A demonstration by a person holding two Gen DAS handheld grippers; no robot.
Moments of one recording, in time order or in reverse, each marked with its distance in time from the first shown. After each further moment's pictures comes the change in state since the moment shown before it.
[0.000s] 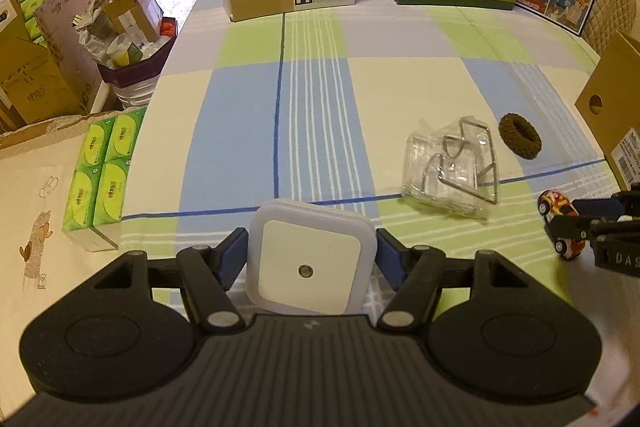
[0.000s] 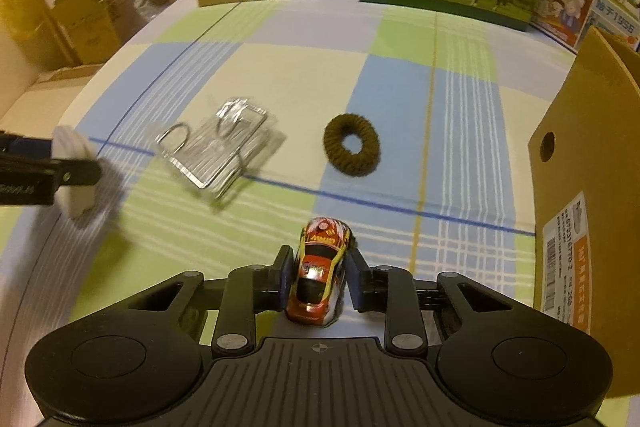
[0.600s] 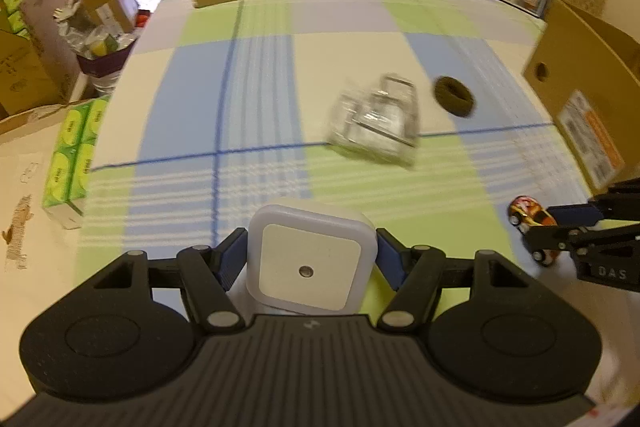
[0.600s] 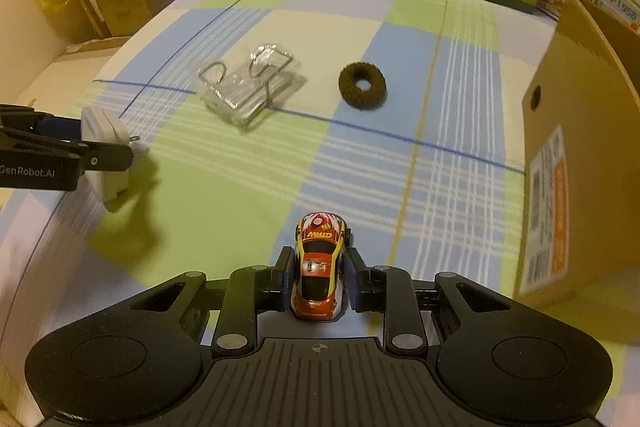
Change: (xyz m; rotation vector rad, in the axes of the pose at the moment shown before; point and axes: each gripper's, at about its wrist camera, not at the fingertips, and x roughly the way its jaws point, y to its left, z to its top) left arm -0.033 -0.039 -0.037 0.017 0.018 -0.076; right arm -0.036 -0.008 -0.045 -0.050 0.045 0.059
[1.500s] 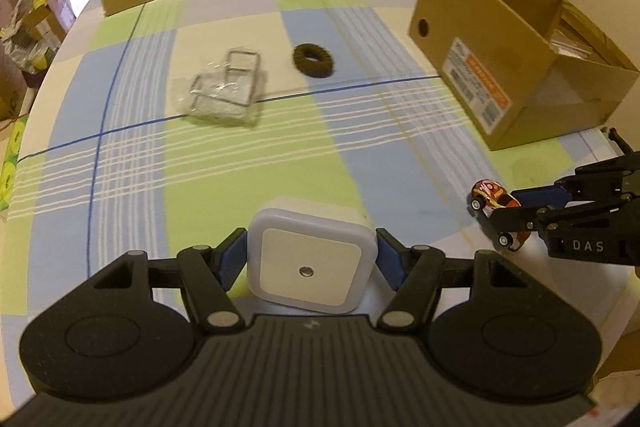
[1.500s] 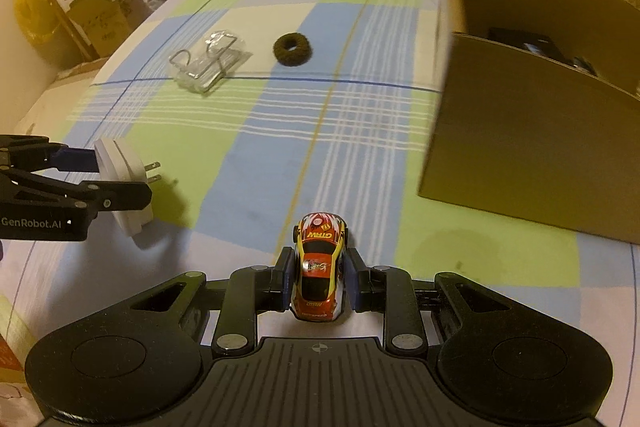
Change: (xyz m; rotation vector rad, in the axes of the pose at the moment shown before) left arm -0.029 -0.099 -0.030 0.100 0.017 -0.118; right arm -0.061 -0.053 -0.062 0.123 -0.014 0.012
